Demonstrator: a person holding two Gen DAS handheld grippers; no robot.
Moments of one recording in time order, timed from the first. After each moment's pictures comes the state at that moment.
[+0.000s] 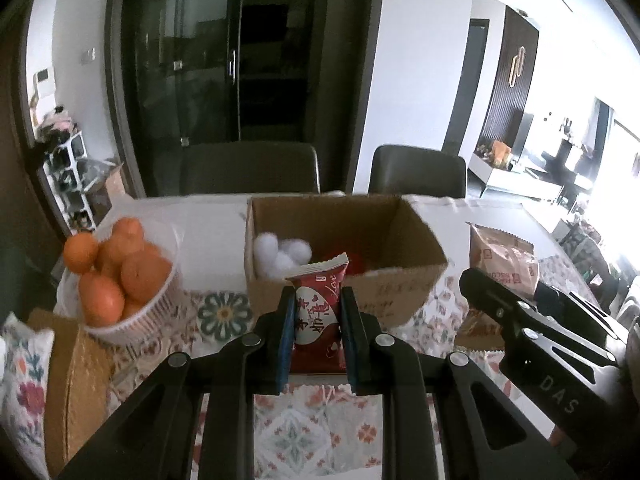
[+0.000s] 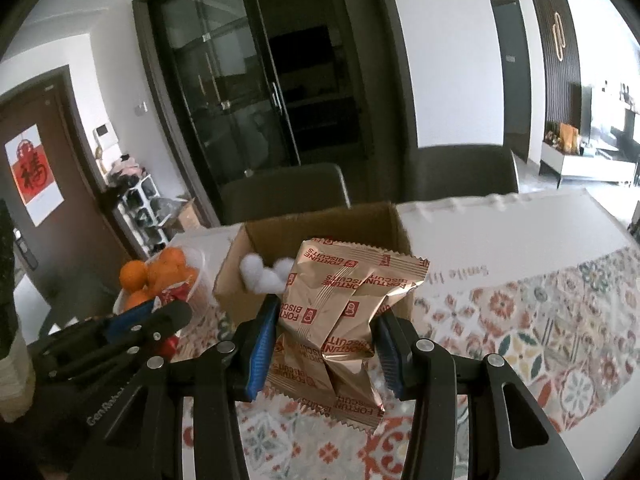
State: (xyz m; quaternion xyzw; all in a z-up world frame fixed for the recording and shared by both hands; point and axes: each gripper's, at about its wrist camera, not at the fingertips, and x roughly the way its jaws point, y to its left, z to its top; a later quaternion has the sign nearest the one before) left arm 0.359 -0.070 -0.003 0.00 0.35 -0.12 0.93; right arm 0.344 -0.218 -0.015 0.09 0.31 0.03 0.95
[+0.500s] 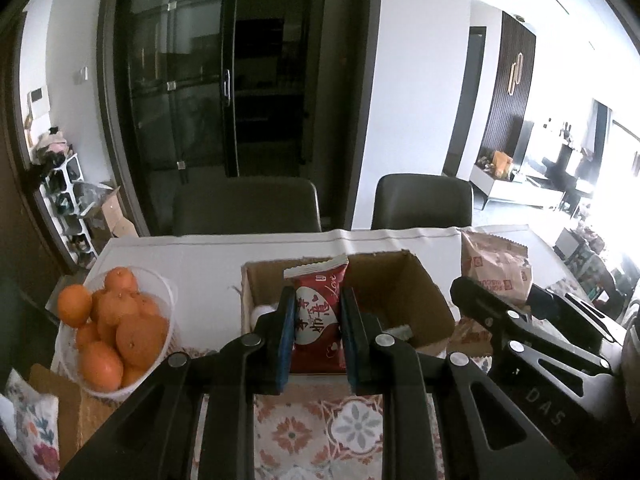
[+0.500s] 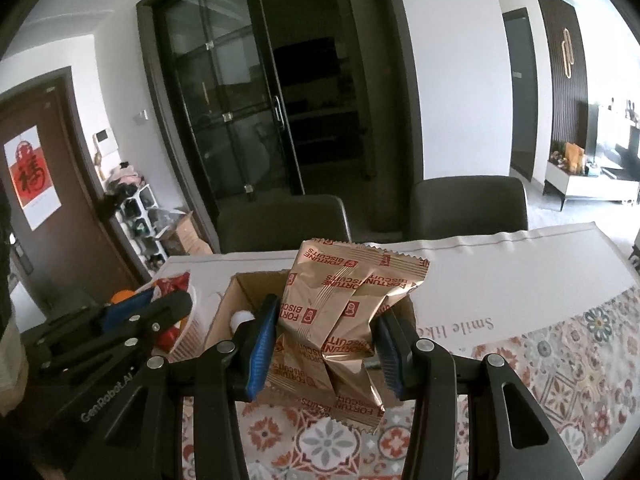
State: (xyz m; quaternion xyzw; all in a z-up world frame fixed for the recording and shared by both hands) left arm 0.423 -0.081 0.029 0.01 0.33 -0.12 0.94; right arm 0.412 -0.224 0.015 0.08 0.30 0.04 0.95
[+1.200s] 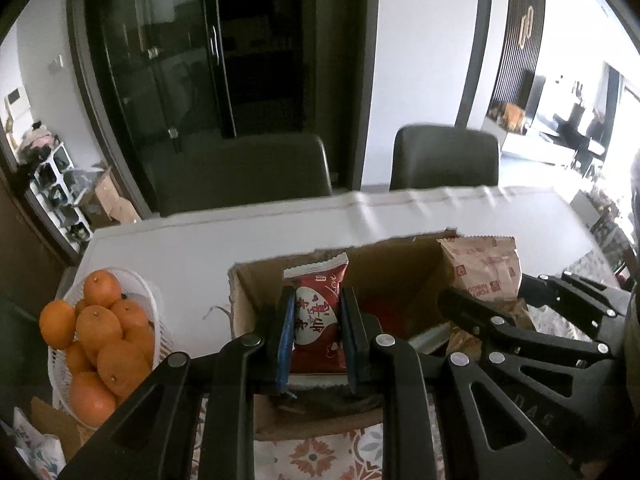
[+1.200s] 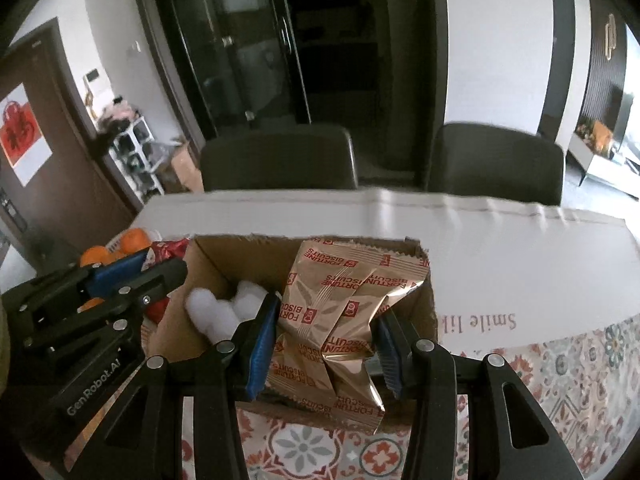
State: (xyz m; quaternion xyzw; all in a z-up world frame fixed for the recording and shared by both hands) left arm 0.516 -0.103 -0.017 0.05 0.41 -0.11 0.90; right arm 0.518 -0.231 -0.040 0.05 0.43 0.07 0.90
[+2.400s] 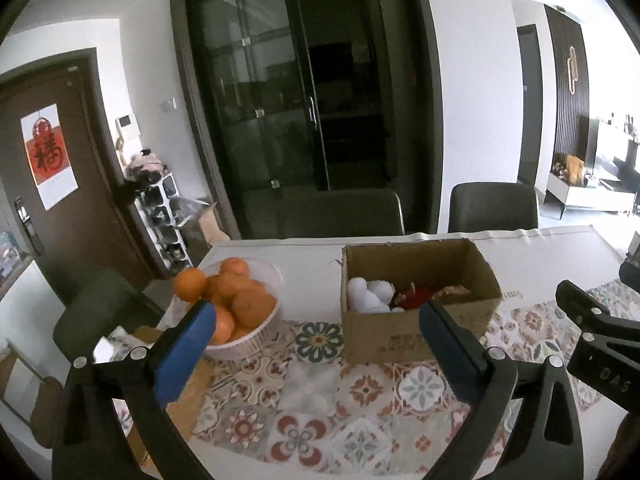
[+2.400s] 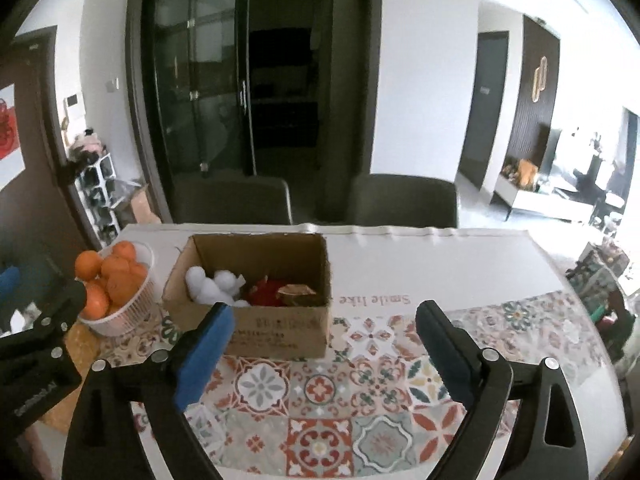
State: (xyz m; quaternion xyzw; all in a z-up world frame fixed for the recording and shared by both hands) left arm 0.304 -0.067 0.061 0.06 0.28 0.05 0.96; right arm 0.316 -0.241 0.050 0.00 0.32 -0.05 0.95
